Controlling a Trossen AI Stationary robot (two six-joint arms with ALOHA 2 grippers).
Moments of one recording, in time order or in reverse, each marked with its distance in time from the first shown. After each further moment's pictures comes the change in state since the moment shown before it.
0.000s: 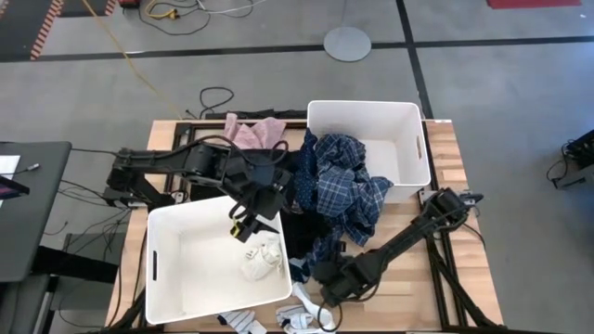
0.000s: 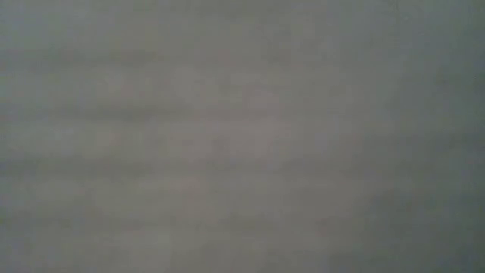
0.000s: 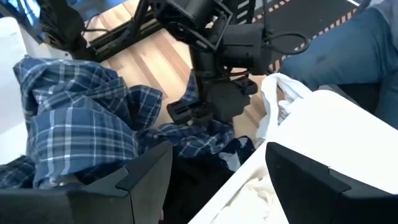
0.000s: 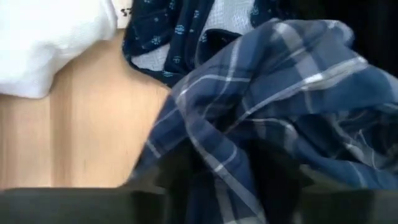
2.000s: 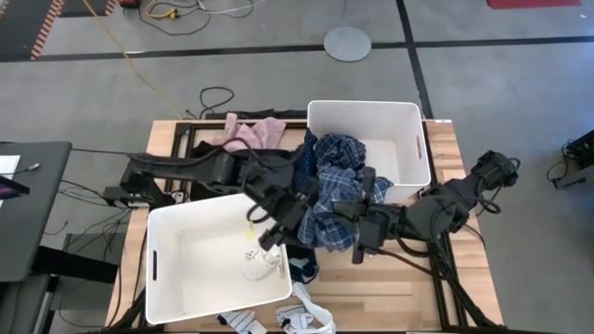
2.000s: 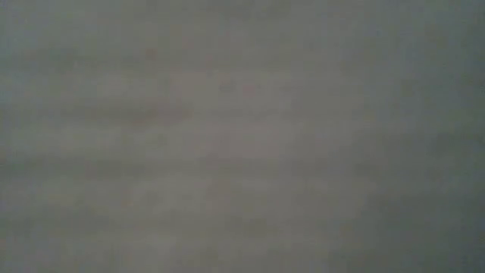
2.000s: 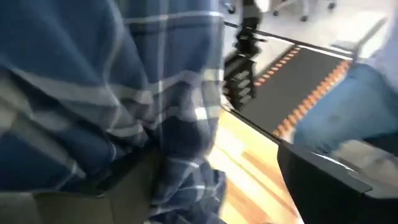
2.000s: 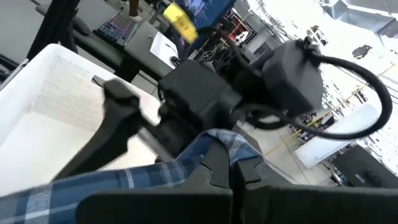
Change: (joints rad) left arm 0.004 0.129 0.001 0.433 0.136 0.099; right arm -0.025 -0.535 0.465 0.146 0.331 -1.227
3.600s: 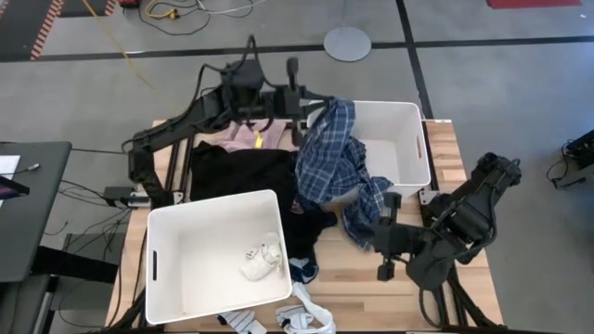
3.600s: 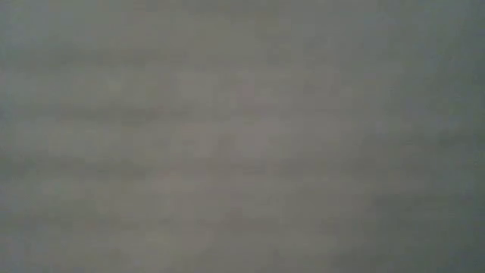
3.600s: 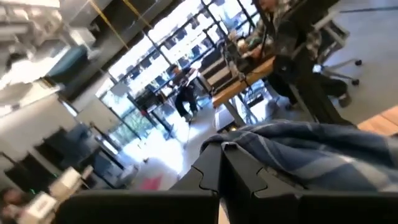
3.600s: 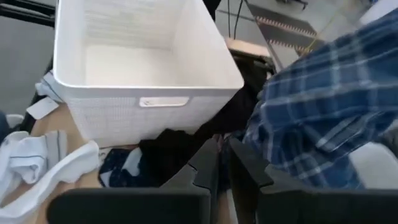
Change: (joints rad) left arm 0.432 0.015 0.191 0.309 -0.216 0.189; right arm 0.211 0.000 -0.010 -0.762 0.110 1.036
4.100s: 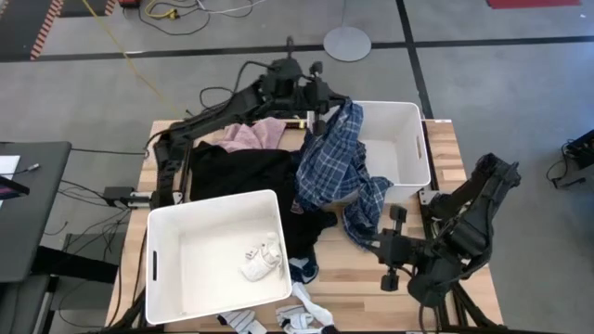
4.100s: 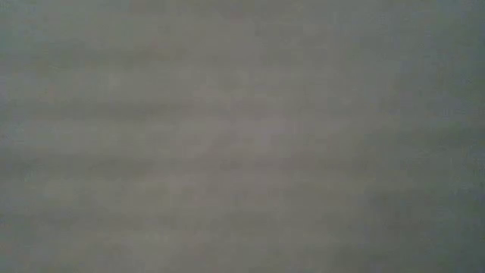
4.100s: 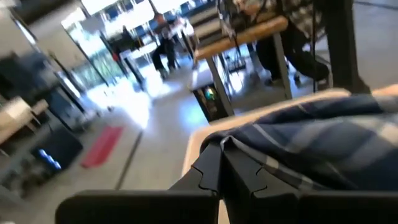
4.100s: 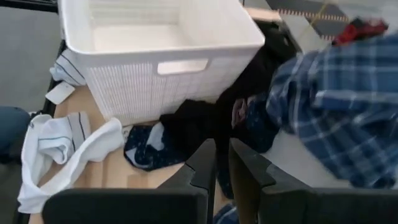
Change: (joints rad) left arm 0.138 0.231 -0.002 0.052 0.109 -0.187; right arm 0.061 0.001 -0.127 -0.047 -0.011 0.284
